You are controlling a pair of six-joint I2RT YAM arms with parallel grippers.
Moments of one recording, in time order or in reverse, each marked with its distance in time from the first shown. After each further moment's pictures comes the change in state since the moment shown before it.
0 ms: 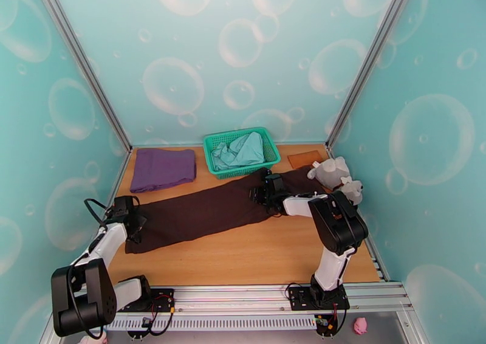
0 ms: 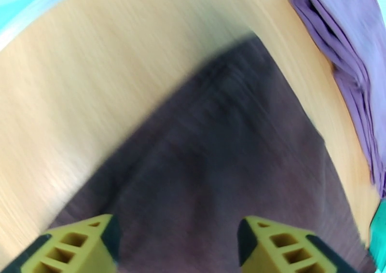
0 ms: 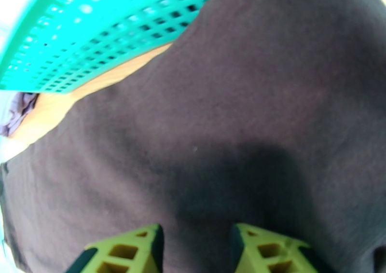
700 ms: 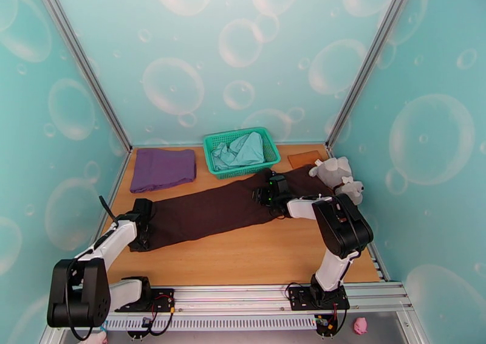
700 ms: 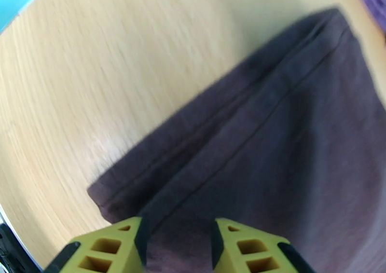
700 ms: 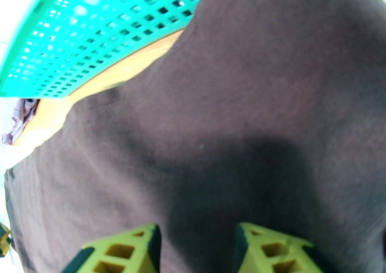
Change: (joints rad) left arm -0.169 0.081 0.014 -0.260 -0.186 -0.254; right arm -0.025 -0.035 -0.055 0.040 -0.074 0.045
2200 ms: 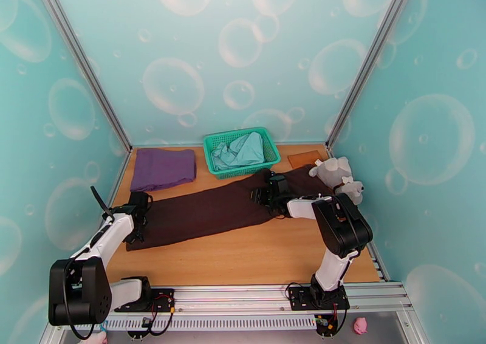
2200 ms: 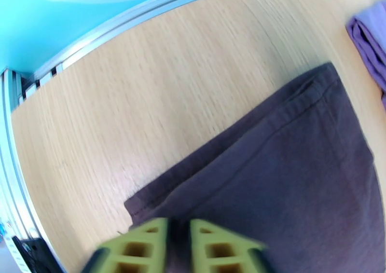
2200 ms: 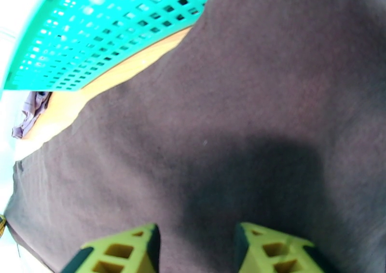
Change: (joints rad) left arm 0.048 -0.029 0.122 -0.110 -0.194 0.025; right arm -0.006 0.006 0.000 0.014 -0.055 0.004
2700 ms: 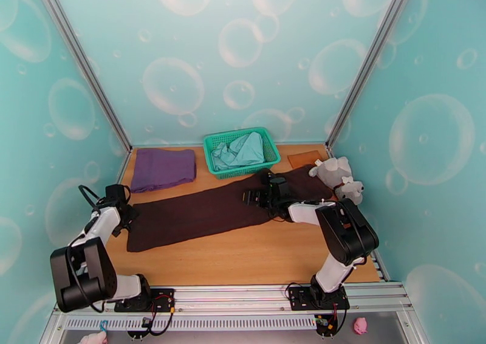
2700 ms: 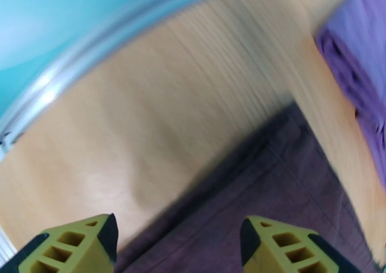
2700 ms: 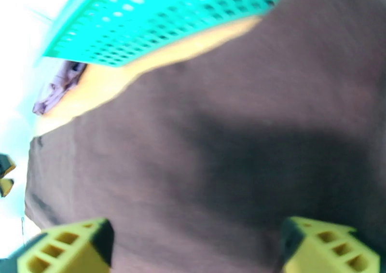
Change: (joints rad) left arm 0.260 0.166 0.074 0.268 0.348 0.463; right arm 0.027 -0.080 -0.061 0.047 -0.092 -0.032
